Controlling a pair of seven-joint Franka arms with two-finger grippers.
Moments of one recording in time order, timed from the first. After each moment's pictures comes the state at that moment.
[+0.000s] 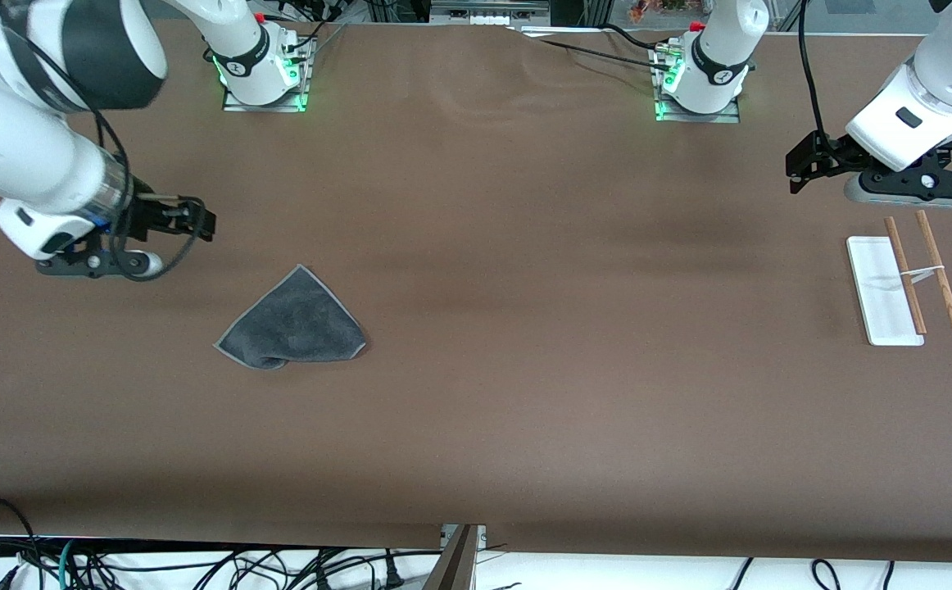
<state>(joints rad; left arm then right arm) -0.09 -0.04 -0.07 -1.65 0.08 1.55 -0.05 0.27 0.15 -0.07 -1.70 -0.01 1.69 0.25</state>
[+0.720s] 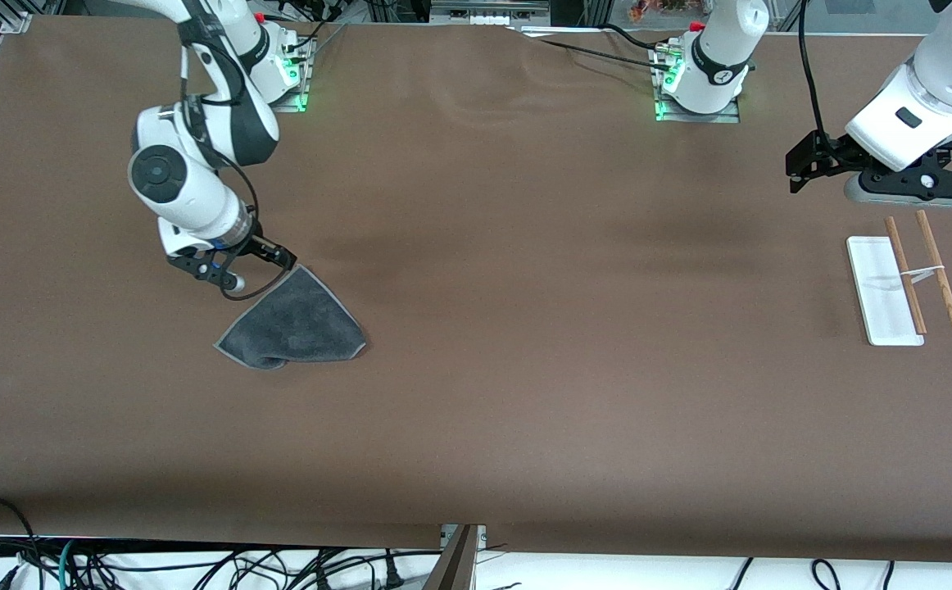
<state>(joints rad) -0.09 -0.04 -0.07 -1.65 0.08 1.55 -0.05 0.28 0.18 0.00 -2.26 0.00 2.37 0.71</state>
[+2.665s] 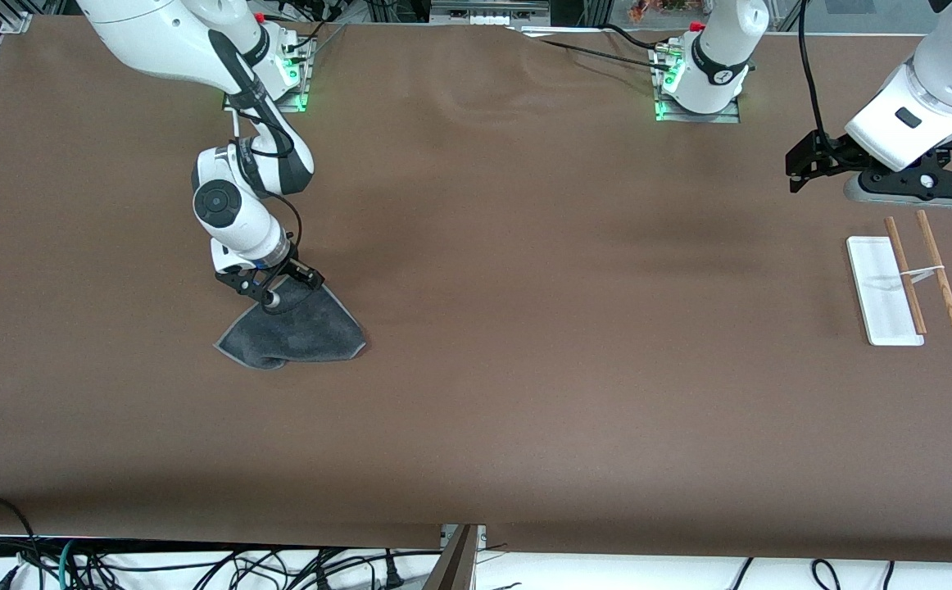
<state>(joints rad) -0.09 -0.04 -0.07 -1.65 0.08 1.55 -0.05 0.27 0.41 0.02 -2.28 0.00 2.67 0.76</state>
